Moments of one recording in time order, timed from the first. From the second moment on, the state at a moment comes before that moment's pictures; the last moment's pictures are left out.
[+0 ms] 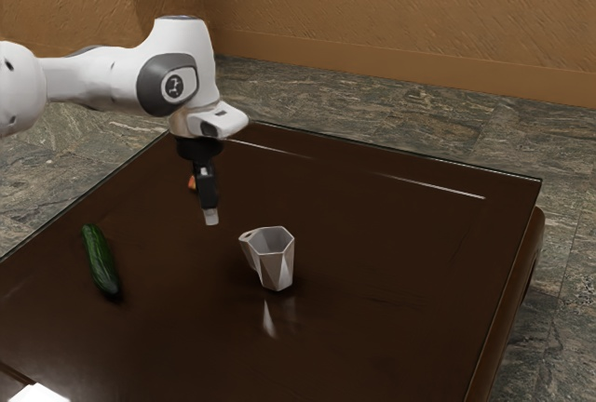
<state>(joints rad) -0.25 0.12 0.21 -1.87 -0.09 1.82 0.81</state>
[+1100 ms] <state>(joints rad) -0.06 0.35 0.10 -2.00 -0.39 2.40 2.02</state>
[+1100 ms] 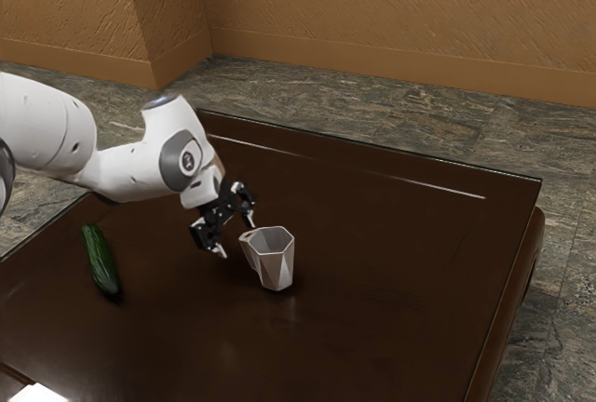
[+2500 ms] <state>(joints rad) -0.13 0.30 0.10 -2.07 -0.39 2.52 1.68</state>
